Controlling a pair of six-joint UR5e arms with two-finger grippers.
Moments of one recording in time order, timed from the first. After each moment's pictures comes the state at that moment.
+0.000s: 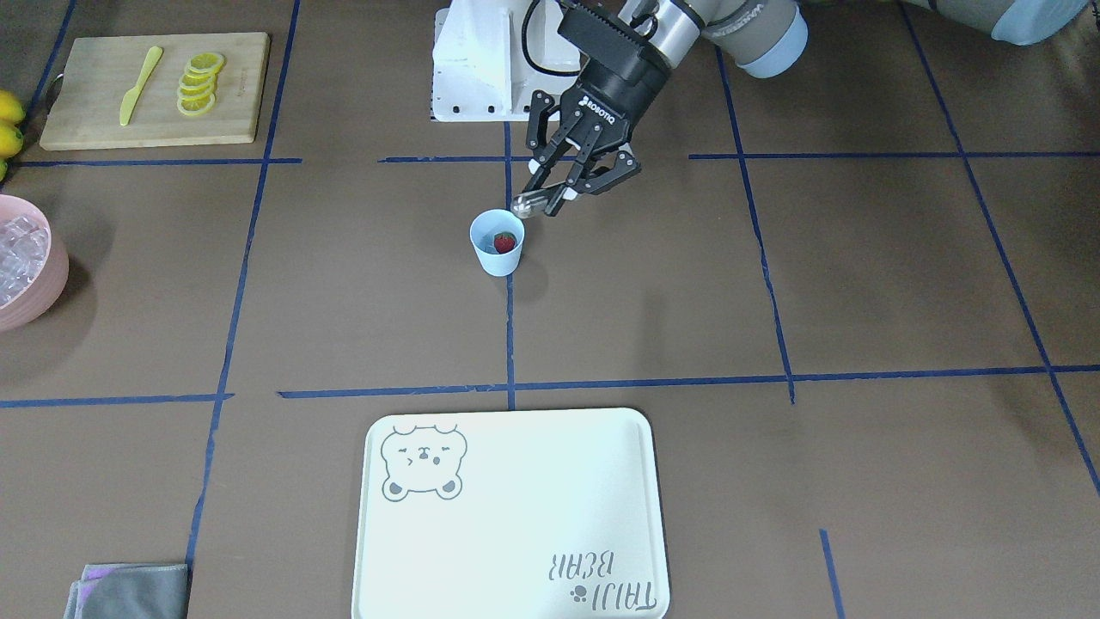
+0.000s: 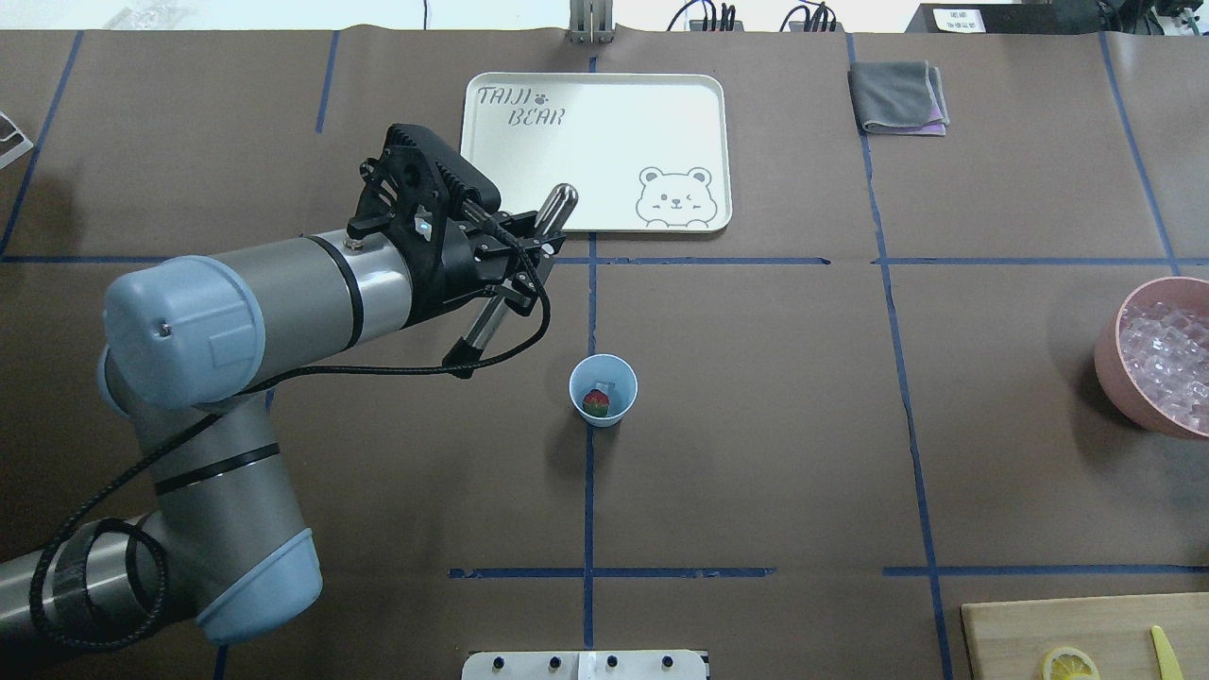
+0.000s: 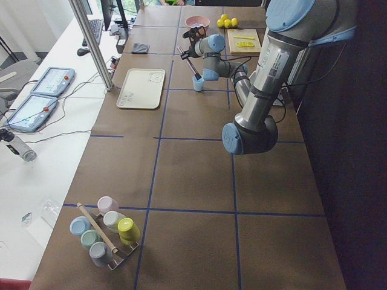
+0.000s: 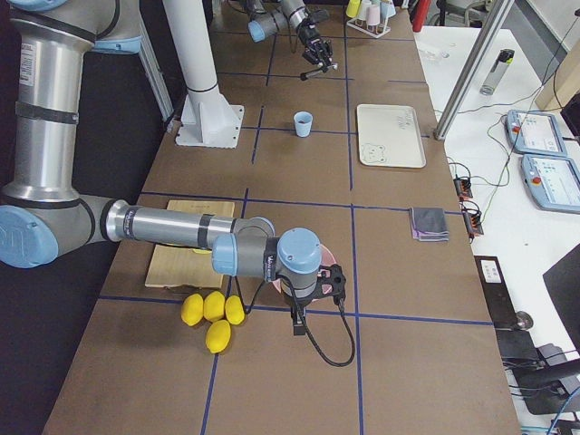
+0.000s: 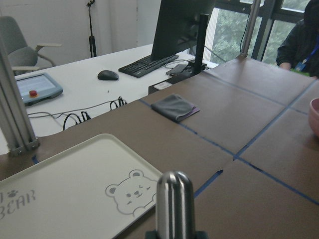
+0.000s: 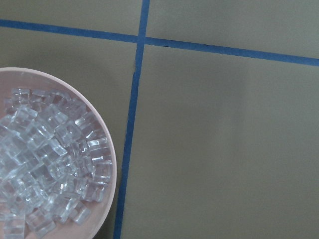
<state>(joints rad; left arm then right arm) -0.52 -2.07 -1.98 -2.11 -1.48 -0.56 1.60 -1.75 1.68 -1.51 2.32 -0.14</state>
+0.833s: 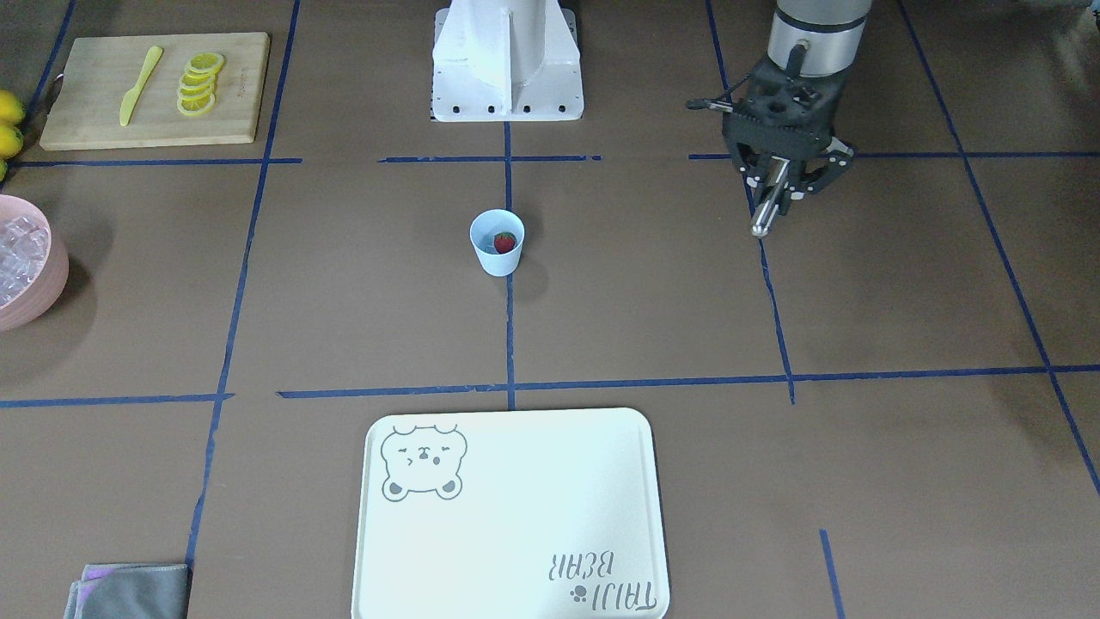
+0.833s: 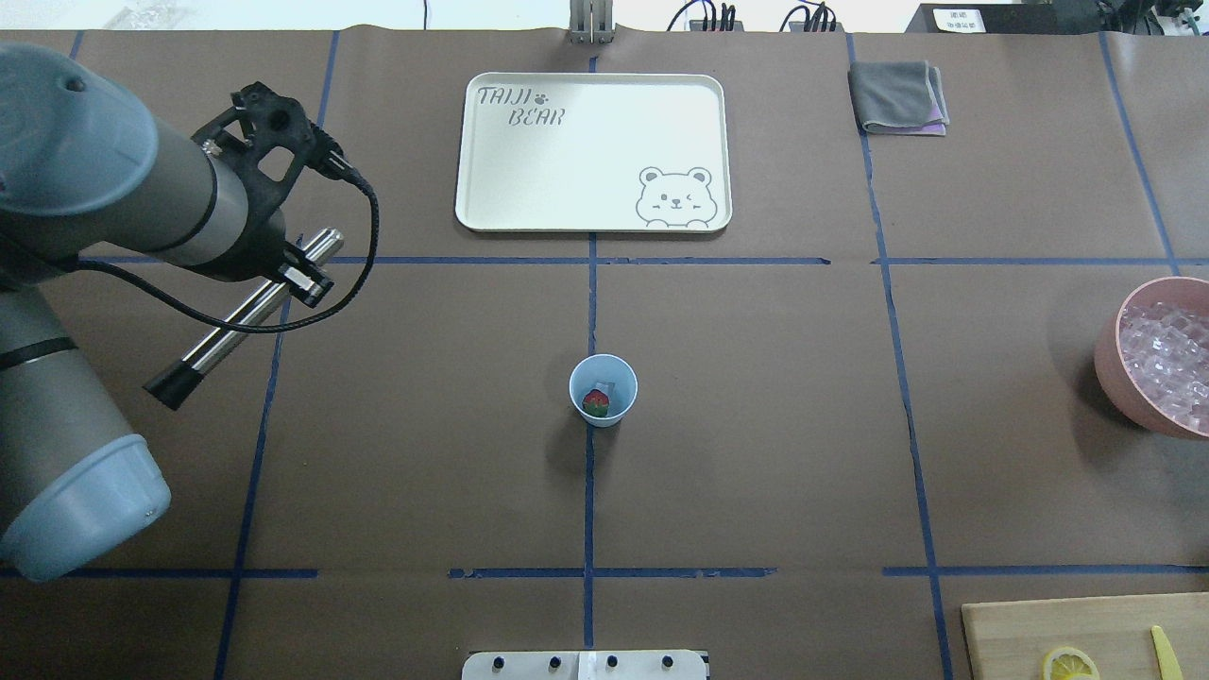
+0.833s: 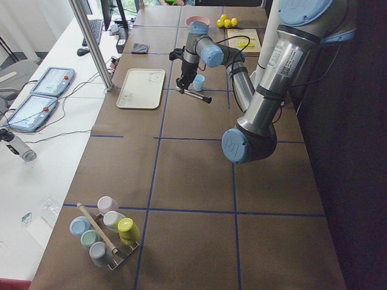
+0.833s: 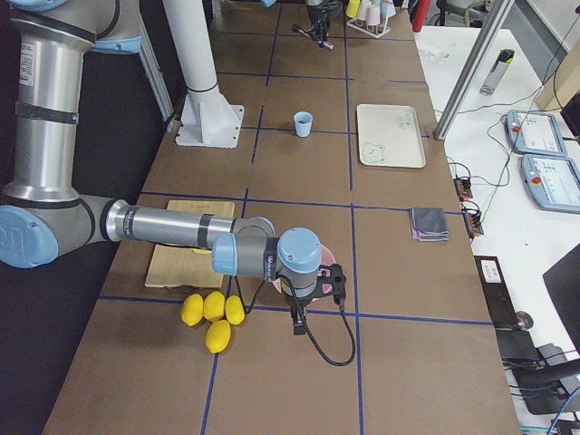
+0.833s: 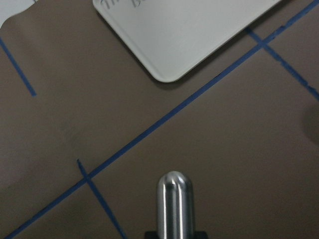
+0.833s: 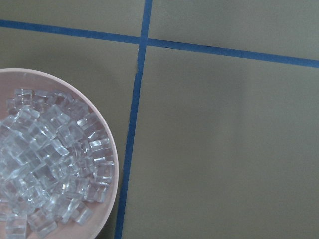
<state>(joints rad) -0.81 -1.98 -2.17 -1.16 -1.83 -0.38 1.60 -1.75 1.68 -1.51 2.32 -0.14</state>
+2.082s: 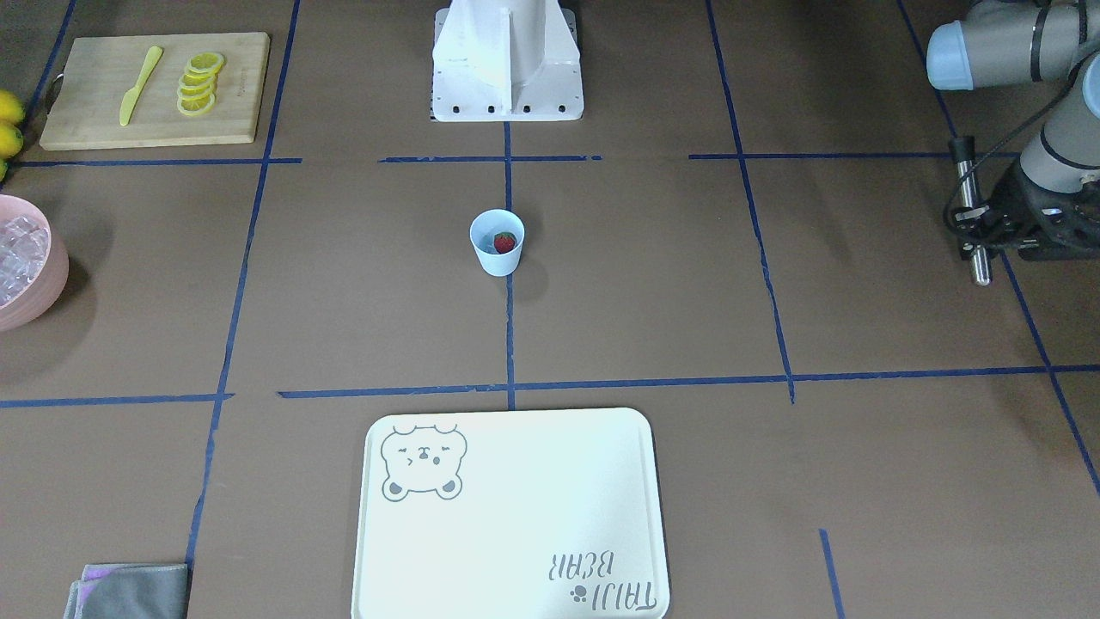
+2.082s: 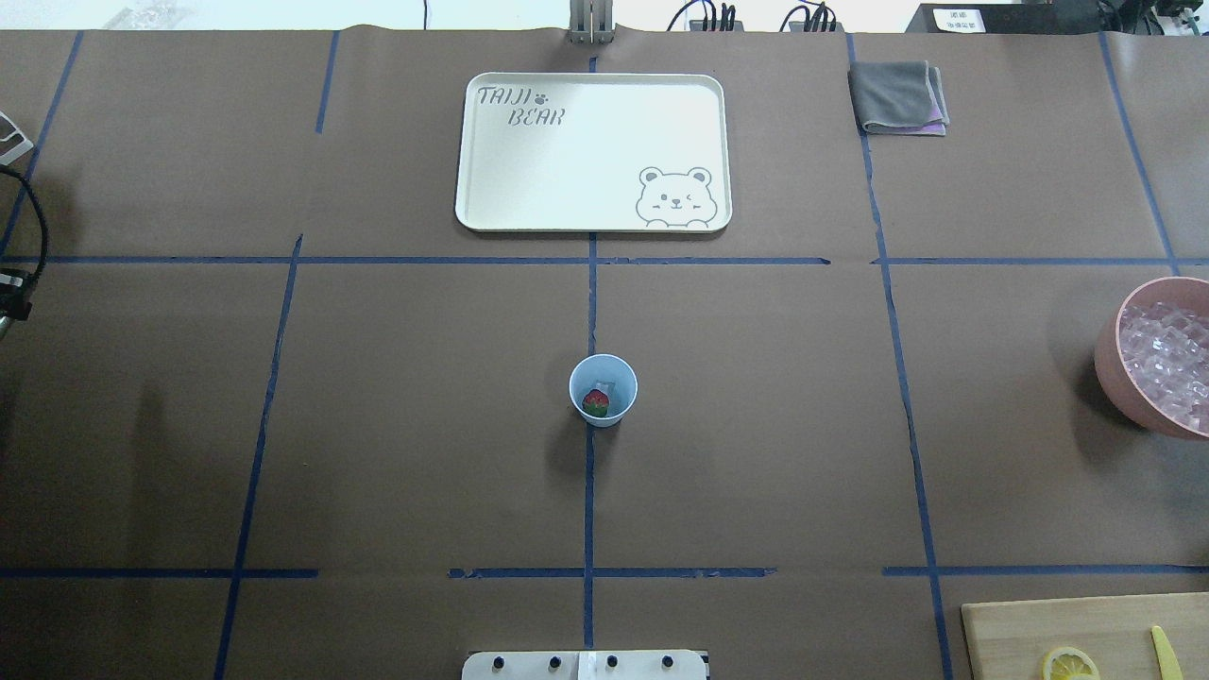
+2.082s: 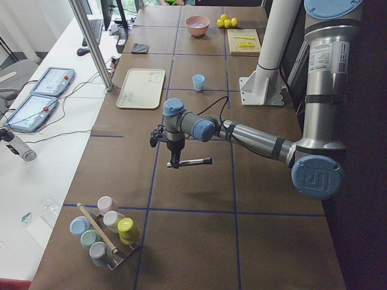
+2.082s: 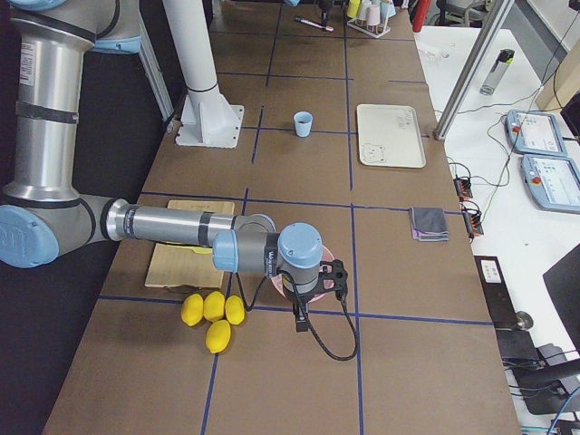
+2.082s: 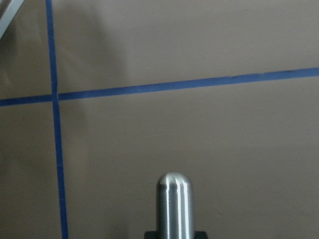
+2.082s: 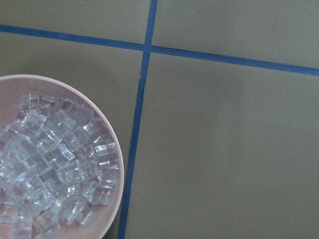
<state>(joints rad) -1.09 -1.54 -1.80 -1.73 -2.10 -0.52 1.60 -1.75 1.70 -1.51 2.32 -0.14</state>
